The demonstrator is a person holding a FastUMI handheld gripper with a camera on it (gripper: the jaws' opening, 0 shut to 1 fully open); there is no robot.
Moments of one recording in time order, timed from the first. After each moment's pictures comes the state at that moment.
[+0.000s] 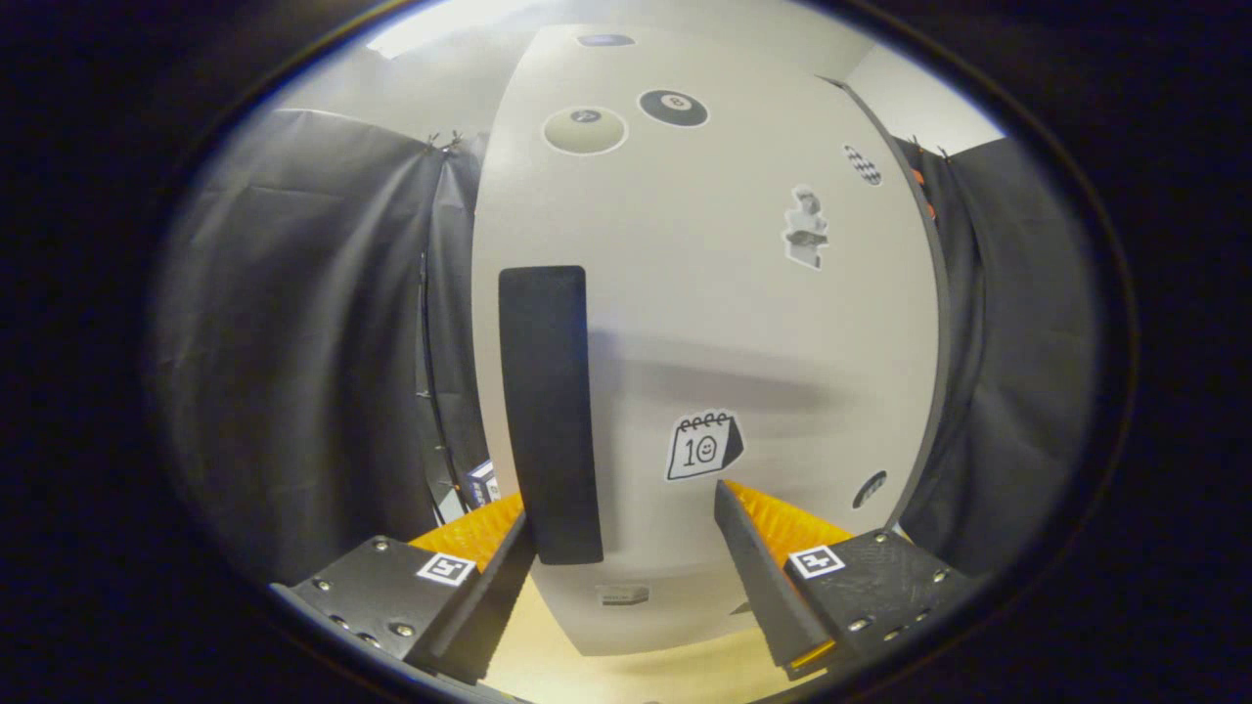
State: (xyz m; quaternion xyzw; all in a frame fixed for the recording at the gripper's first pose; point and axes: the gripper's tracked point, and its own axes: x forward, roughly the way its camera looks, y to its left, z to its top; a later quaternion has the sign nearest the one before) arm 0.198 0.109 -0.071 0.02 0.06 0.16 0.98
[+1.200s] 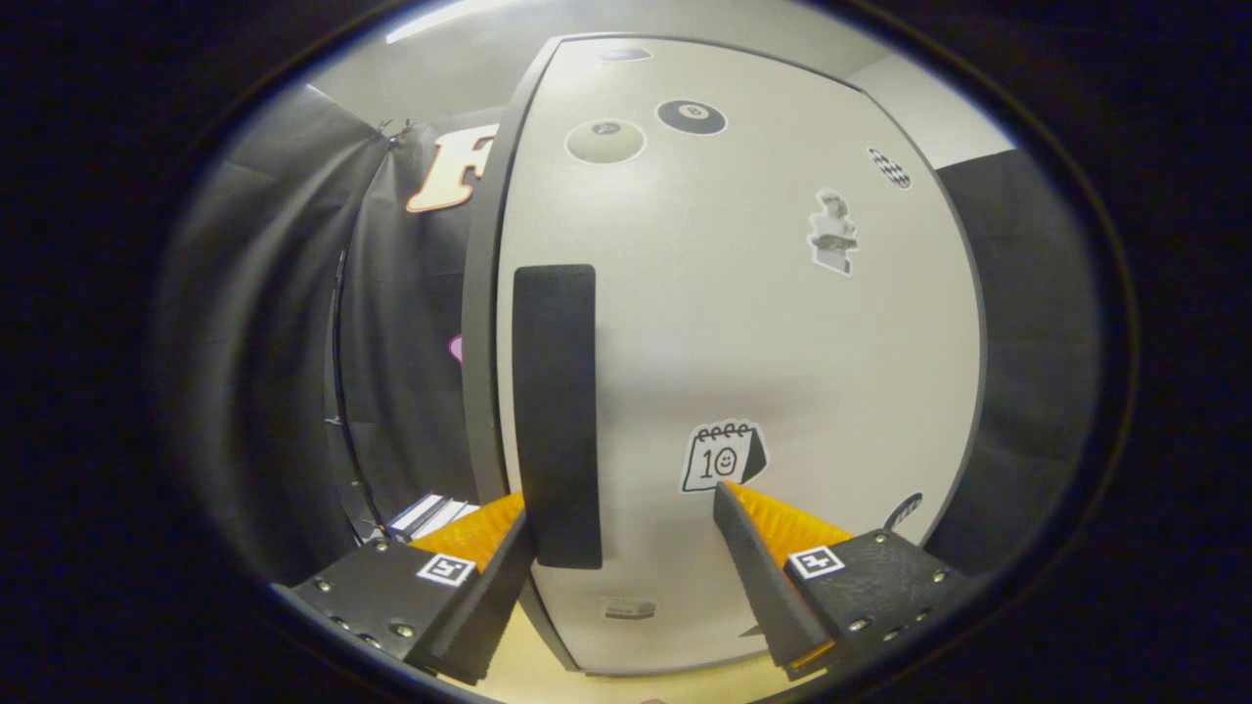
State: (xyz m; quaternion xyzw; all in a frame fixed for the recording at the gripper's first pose) arm 0.223 0.120 -0.067 0.01 0.01 0.05 1.00
